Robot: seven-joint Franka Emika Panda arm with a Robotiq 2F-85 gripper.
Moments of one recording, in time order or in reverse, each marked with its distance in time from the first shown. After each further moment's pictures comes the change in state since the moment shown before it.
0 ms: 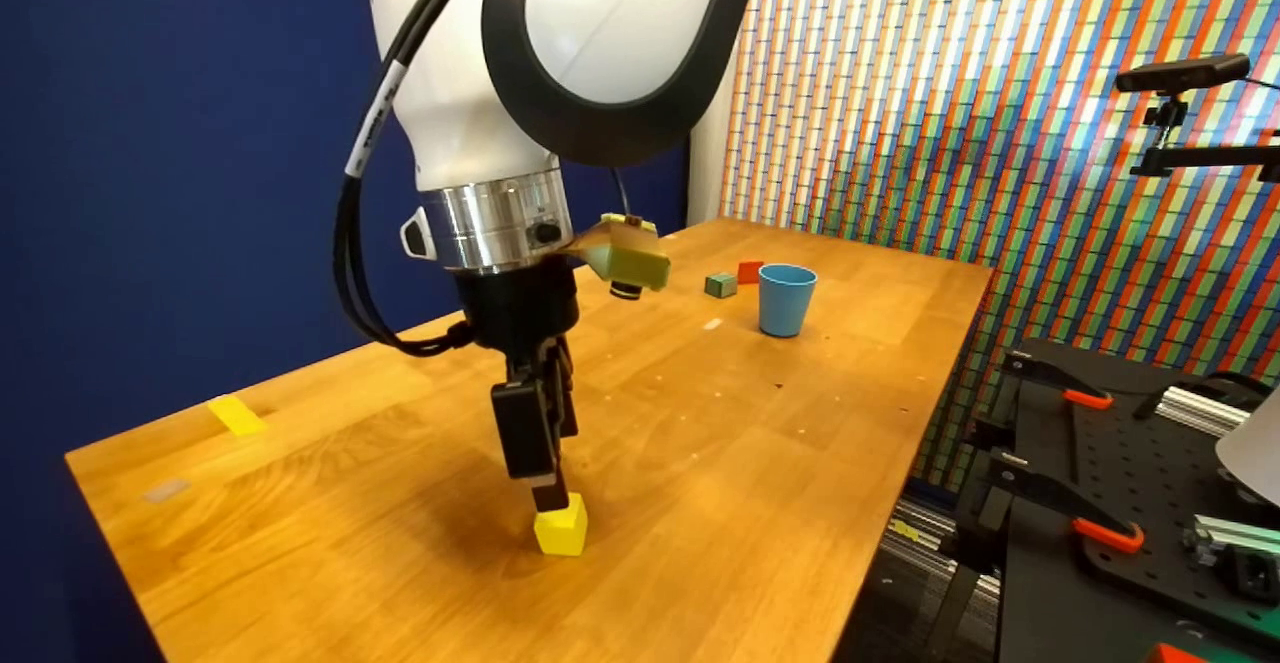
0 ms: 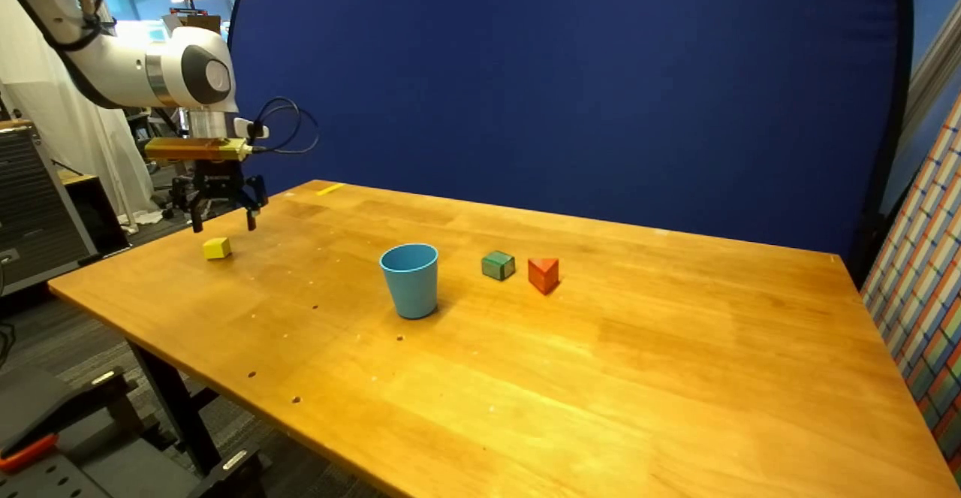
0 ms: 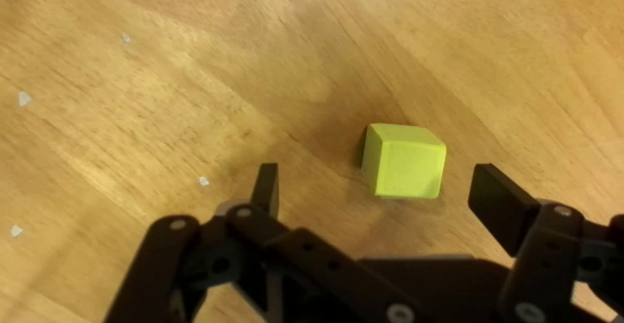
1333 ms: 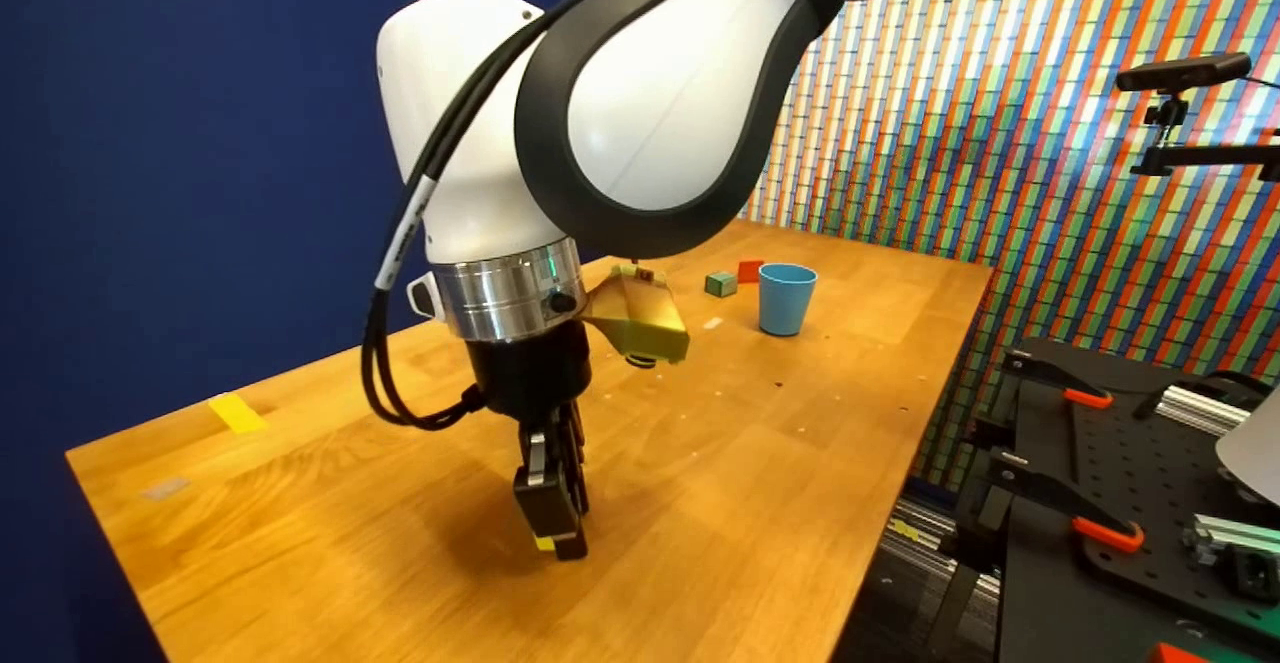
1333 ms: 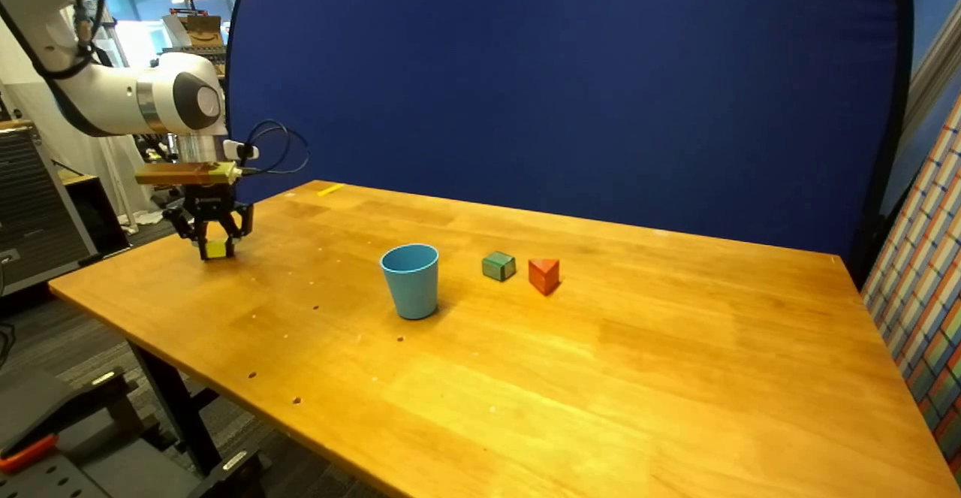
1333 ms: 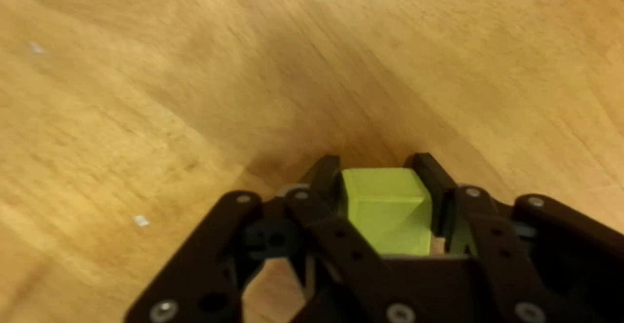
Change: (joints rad) arm 0.038 0.044 -0.010 -0.031 -0.041 0.077 0.045
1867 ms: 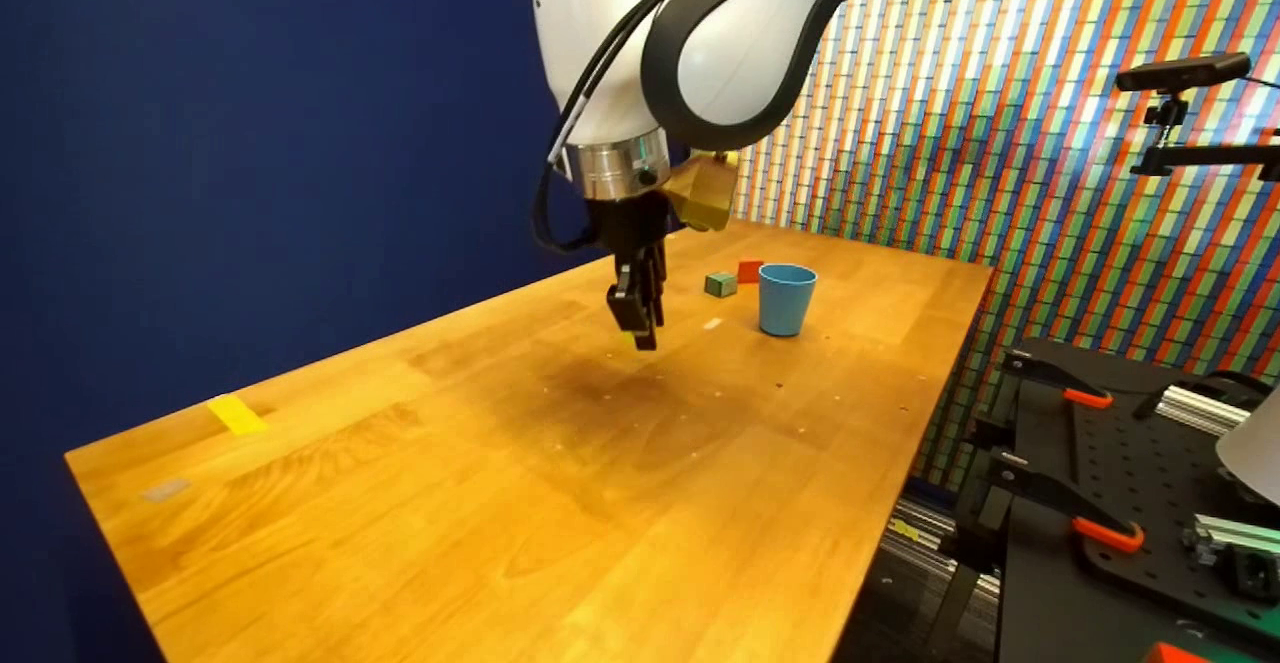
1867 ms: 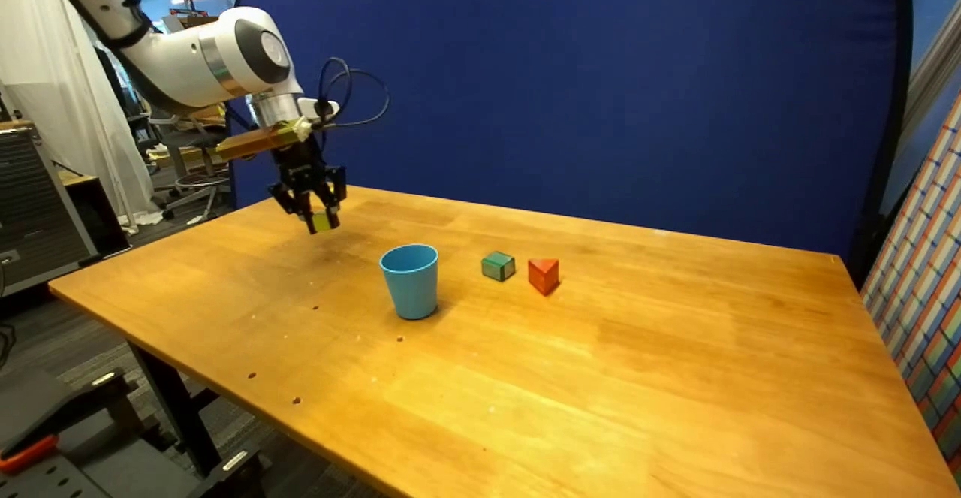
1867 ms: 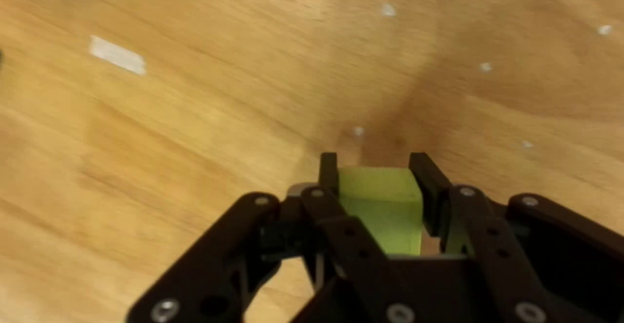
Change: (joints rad) arm -0.055 -0.222 -0.257 -0.197 -0.178 0.026 0.191
